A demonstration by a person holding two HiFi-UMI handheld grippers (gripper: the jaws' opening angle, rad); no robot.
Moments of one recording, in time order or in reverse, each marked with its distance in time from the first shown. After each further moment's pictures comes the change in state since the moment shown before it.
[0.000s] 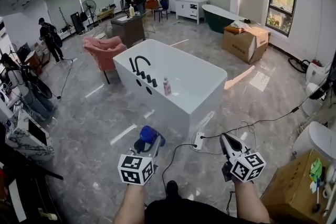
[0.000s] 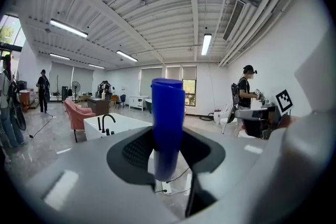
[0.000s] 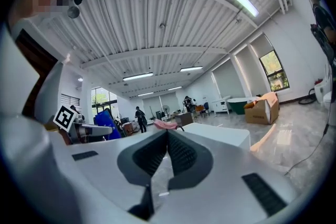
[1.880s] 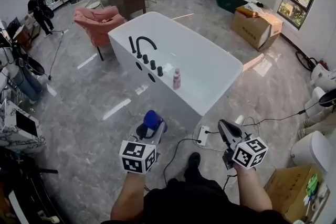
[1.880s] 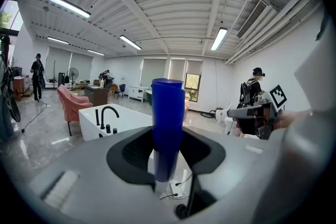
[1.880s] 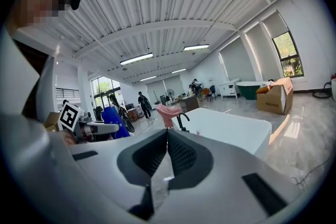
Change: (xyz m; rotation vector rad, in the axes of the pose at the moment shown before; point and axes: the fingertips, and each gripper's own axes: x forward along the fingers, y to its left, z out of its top) left arm 0.183 0.194 -0.005 -0.073 0.085 -0.049; right arm 0.281 -0.038 -0.025 0.021 0.194 0.067
